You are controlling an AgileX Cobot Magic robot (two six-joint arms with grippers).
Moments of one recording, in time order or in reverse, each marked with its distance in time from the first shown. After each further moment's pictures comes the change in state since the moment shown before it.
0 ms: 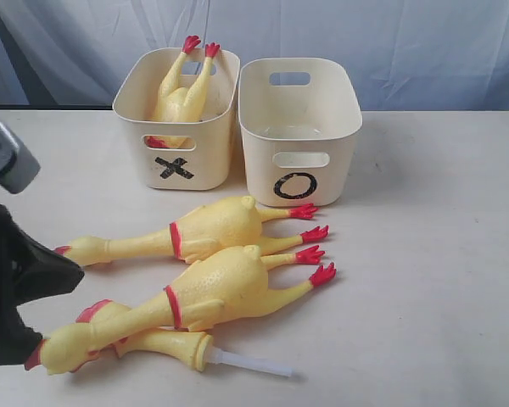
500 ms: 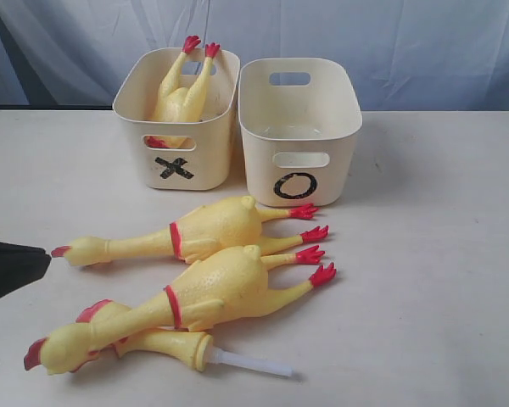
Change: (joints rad) left arm 0.000 -0.292 0.165 -0.013 -0.189 0.001; right arm 0.000 0.000 0.000 0.000 0.000 0.000
